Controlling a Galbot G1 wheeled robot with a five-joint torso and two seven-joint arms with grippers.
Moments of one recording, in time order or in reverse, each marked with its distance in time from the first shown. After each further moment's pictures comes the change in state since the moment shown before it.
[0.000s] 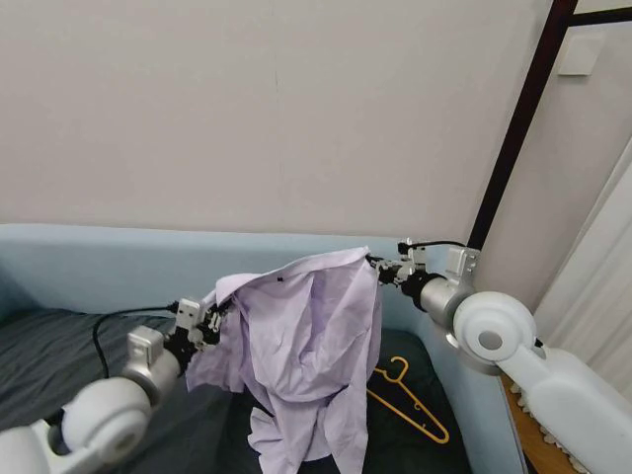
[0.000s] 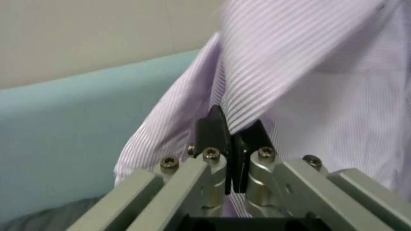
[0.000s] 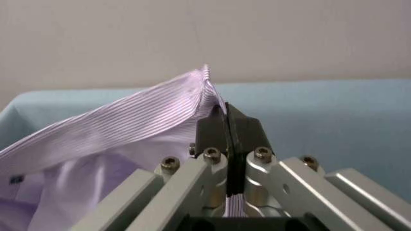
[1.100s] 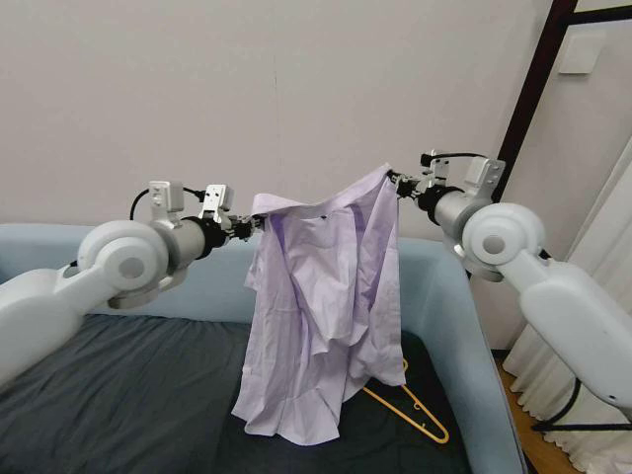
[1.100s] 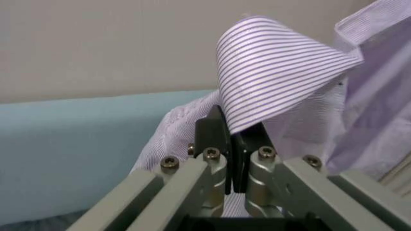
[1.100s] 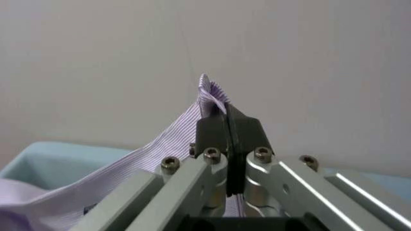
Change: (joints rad) left arm -0.734 -0.092 0.323 -0.004 -0.490 0.245 -0.214; right arm 0.257 -0.065 -0.010 -0.005 0.112 0.022 0.008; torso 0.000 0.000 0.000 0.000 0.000
